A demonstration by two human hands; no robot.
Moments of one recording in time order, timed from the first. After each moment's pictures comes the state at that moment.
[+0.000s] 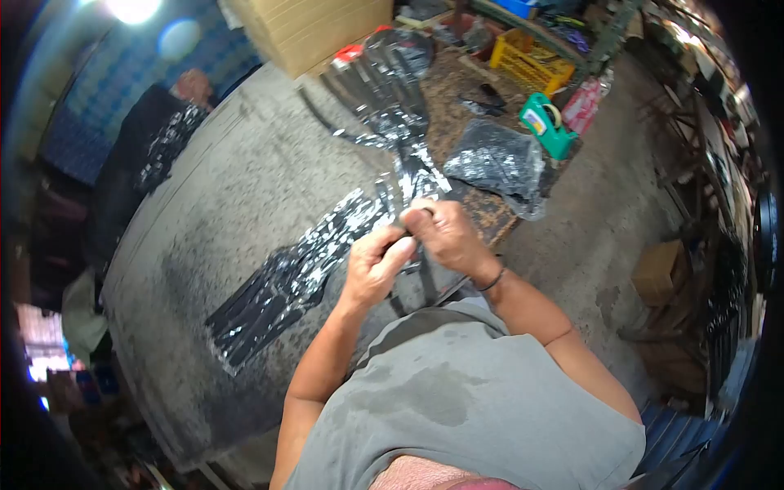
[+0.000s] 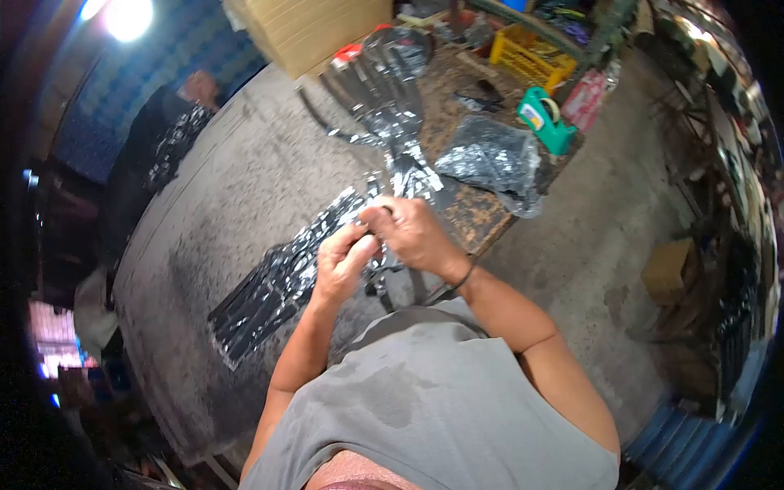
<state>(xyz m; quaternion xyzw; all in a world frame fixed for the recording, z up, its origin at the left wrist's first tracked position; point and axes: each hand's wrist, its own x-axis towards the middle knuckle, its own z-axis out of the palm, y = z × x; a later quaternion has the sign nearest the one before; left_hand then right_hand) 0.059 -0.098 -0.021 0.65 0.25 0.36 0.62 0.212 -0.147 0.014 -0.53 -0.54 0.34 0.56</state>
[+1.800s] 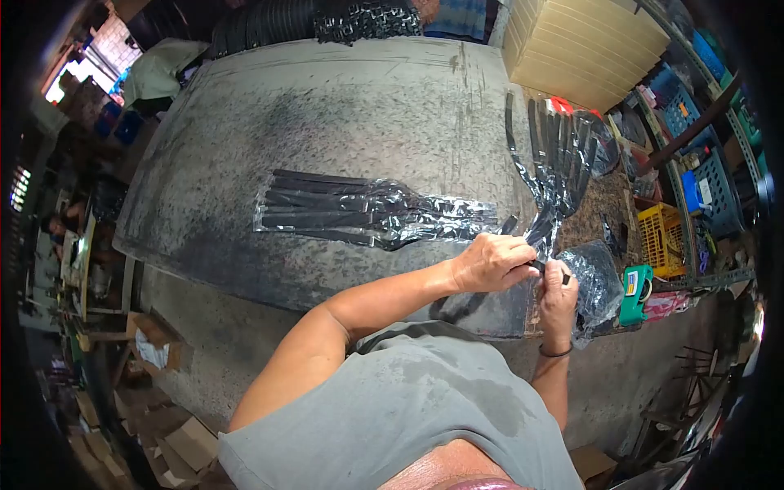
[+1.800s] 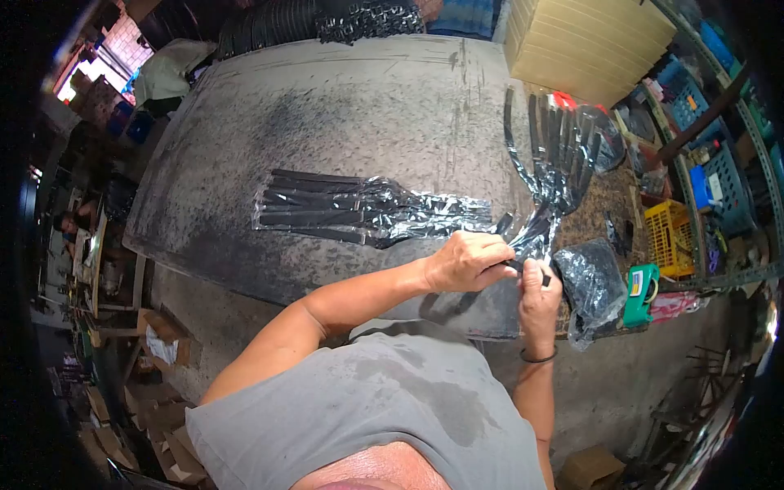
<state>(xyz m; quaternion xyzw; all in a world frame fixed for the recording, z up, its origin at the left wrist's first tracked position) 0.037 -0.085 -0.024 0.82 0.24 0.49 0.17 0.206 -0.142 0.000 -0.57 -0.47 0.45 0.50</state>
